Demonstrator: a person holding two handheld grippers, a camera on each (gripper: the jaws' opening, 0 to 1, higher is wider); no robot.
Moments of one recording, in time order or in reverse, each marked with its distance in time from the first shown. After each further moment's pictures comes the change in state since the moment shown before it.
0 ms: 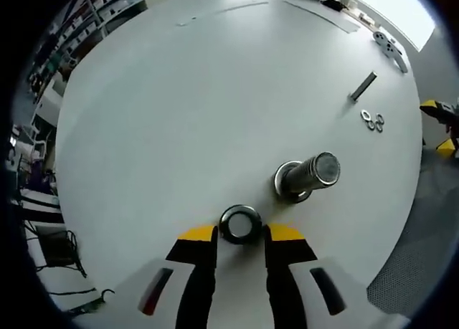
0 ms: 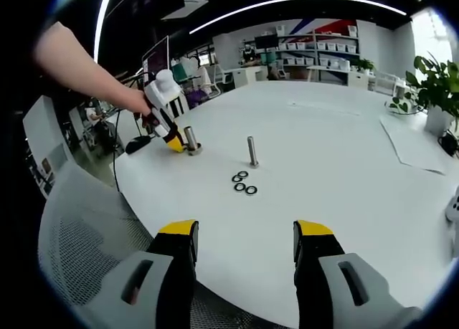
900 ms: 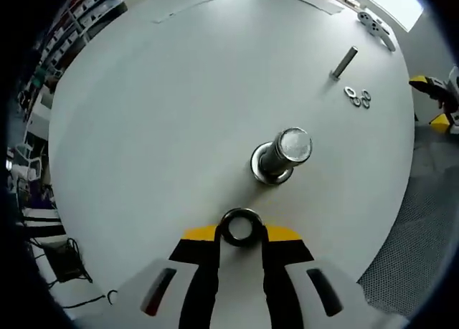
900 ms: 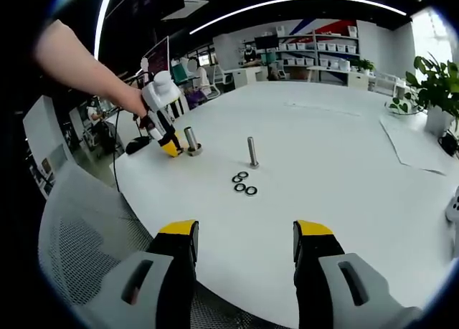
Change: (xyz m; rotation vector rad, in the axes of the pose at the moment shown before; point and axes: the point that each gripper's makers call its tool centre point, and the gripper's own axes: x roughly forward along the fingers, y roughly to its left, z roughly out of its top) left arm -0.005 -0.024 -0.019 0.126 0.106 -0.034; right arm 0.000 0.000 0.001 0.002 -0.005 0.001
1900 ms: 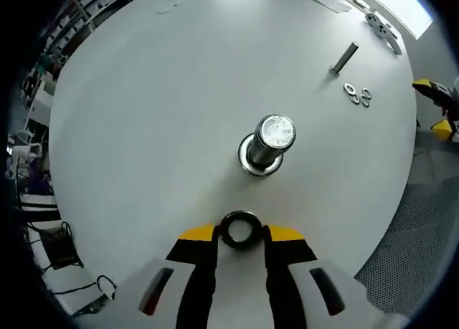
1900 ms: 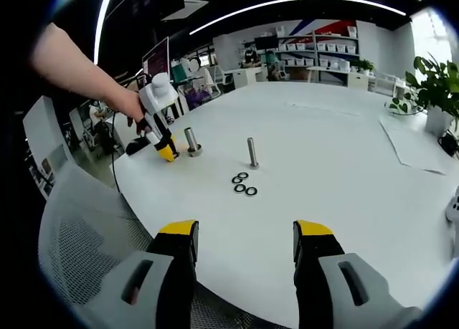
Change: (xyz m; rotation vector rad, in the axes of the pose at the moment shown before) left arm 0.002 -0.004 -0.003 -0.089 -0.003 0.009; right arm 0.000 0.001 0.001 -0.001 -0.001 0.000
